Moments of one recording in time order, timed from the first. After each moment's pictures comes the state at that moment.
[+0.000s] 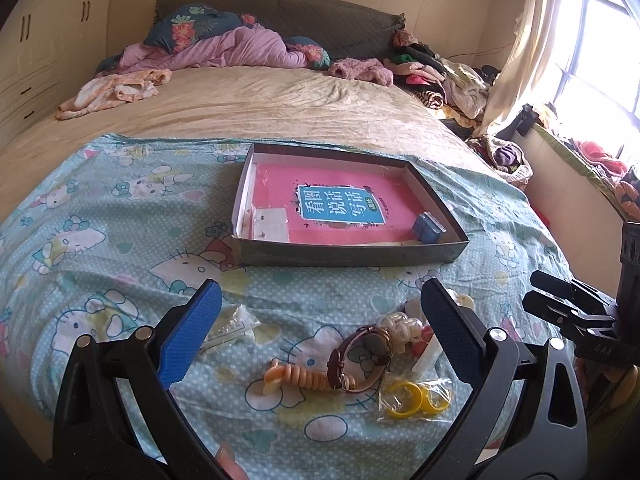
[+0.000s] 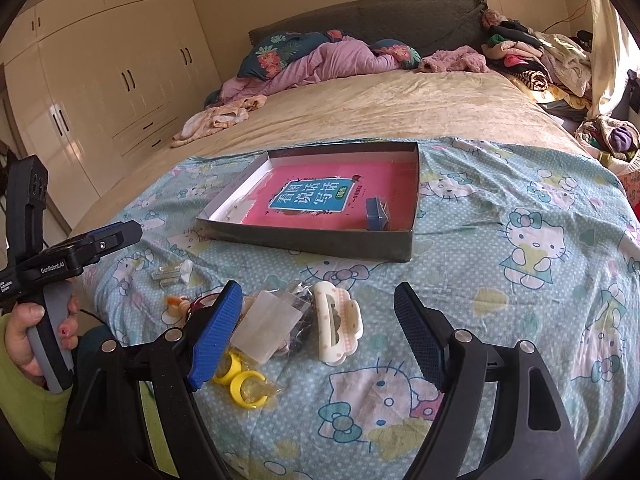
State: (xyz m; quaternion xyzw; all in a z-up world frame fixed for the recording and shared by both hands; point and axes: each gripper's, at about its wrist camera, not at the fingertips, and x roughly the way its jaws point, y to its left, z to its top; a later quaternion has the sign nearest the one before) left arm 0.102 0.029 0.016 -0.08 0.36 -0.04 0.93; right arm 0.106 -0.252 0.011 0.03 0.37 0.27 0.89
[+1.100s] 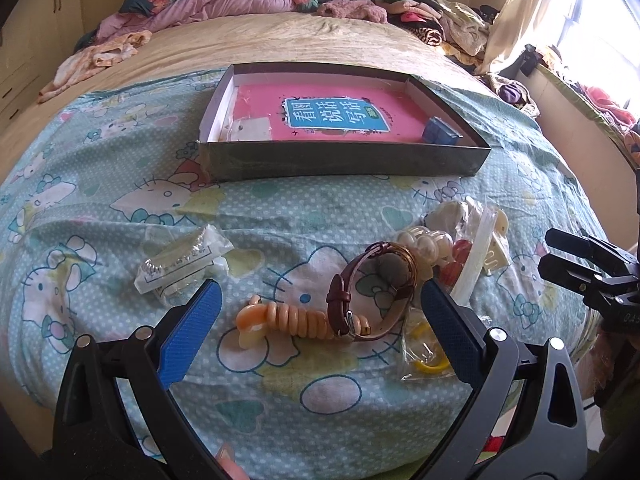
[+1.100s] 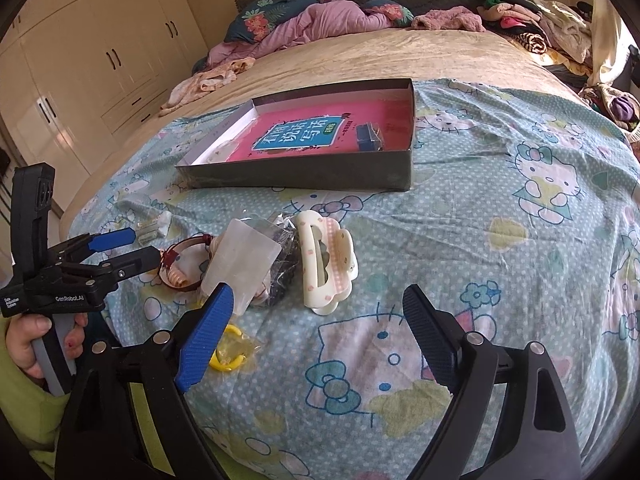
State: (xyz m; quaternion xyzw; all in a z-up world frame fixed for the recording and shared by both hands) left arm 0.107 0.007 -0.052 -0.04 0.44 -0.05 0.89; right arm 0.108 -0.252 -0.039 0.02 0.43 0.25 0.87
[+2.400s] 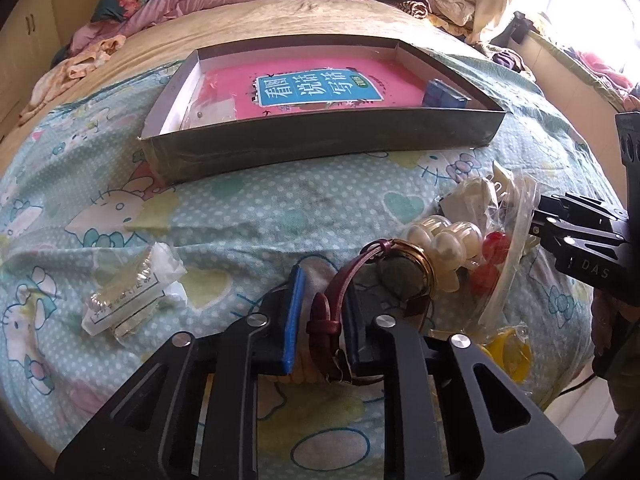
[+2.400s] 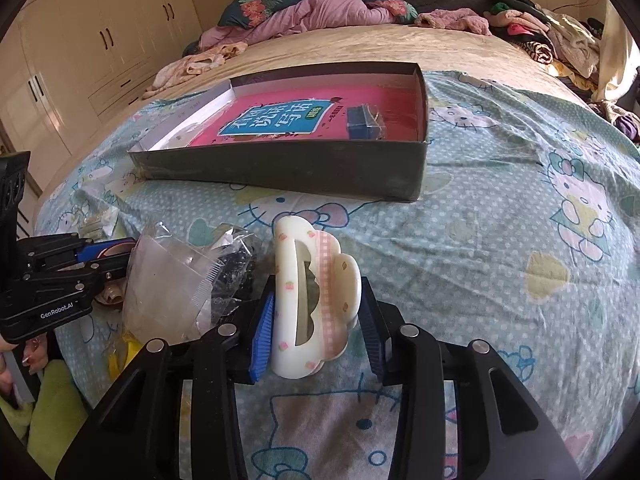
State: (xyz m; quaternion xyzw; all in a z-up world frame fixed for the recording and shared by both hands) left arm 0.139 -0.010 -0.082 0.00 0.47 -0.07 0.88; right arm 0.157 -0.235 -0.078 -0.01 0.43 0.24 0.87
